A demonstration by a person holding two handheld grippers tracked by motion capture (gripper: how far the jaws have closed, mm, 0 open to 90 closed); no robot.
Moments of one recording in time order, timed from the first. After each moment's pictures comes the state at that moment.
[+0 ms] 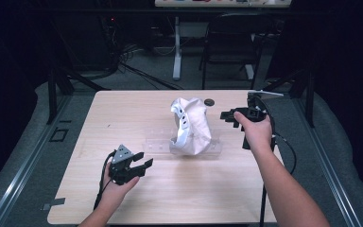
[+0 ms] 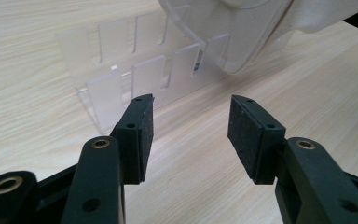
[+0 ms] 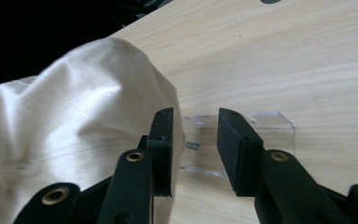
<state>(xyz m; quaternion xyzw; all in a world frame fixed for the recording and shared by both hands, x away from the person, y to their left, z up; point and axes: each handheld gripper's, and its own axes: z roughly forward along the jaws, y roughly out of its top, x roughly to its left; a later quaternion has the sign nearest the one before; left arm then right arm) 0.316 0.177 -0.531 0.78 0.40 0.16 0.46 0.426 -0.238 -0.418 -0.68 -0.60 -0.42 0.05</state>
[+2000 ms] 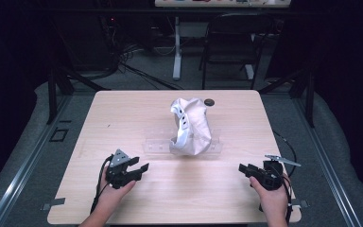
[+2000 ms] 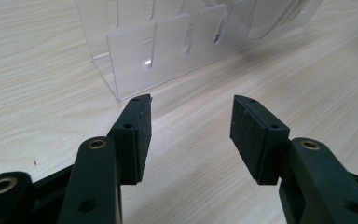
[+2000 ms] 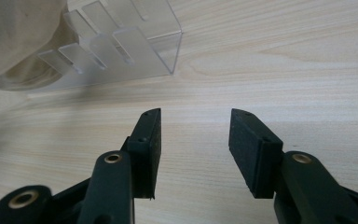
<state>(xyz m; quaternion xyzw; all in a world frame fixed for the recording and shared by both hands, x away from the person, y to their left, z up) 0.312 0.185 -0.549 0.78 0.42 0.15 0.43 0.287 -0.283 -0.543 -0.65 -0.62 -0.43 -0.11</state>
